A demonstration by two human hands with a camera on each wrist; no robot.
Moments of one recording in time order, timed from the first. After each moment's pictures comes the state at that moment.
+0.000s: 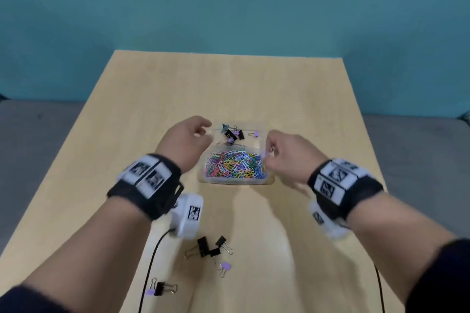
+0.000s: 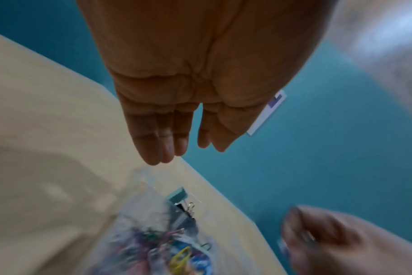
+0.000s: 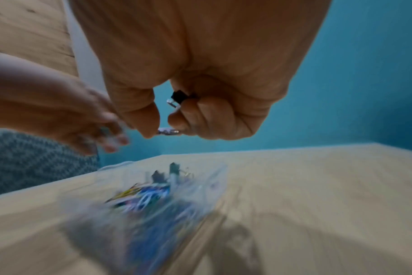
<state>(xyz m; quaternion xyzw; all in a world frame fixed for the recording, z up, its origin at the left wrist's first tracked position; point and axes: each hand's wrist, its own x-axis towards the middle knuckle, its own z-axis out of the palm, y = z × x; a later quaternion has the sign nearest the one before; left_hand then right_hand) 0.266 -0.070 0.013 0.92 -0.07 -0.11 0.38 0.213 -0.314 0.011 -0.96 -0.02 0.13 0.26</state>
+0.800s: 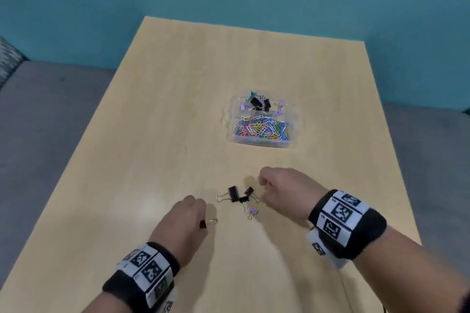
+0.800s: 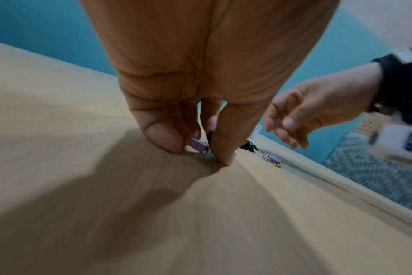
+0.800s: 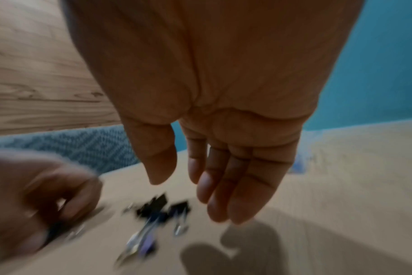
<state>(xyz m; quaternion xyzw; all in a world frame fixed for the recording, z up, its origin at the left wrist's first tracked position) 0.048 0.030 -0.038 0.95 -0.12 -0.23 0.19 0.093 -0.220 0.008 -0.94 -0.08 0.29 0.19</state>
